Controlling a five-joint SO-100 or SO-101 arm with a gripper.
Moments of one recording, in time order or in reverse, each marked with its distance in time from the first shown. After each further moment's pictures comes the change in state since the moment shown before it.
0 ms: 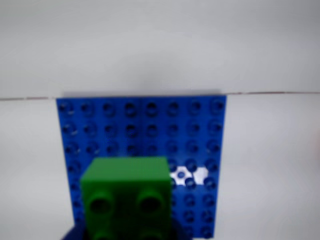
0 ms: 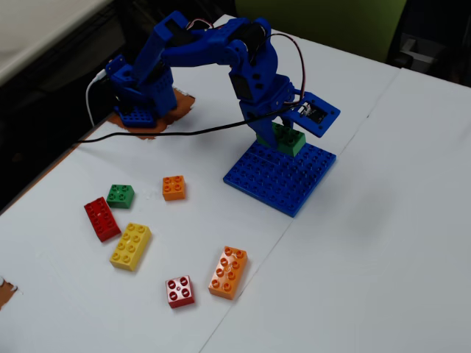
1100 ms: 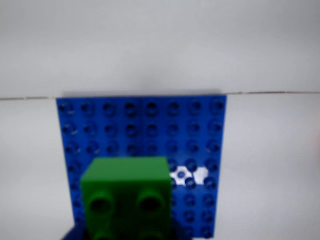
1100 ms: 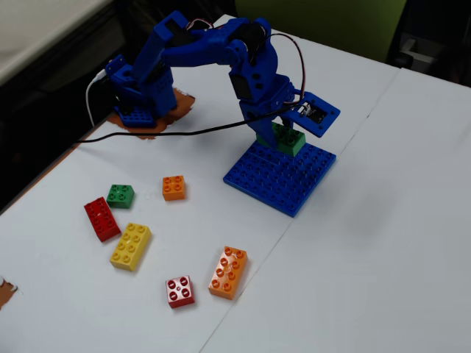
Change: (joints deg) arm 0.0 0.0 0.0 0.0 0.0
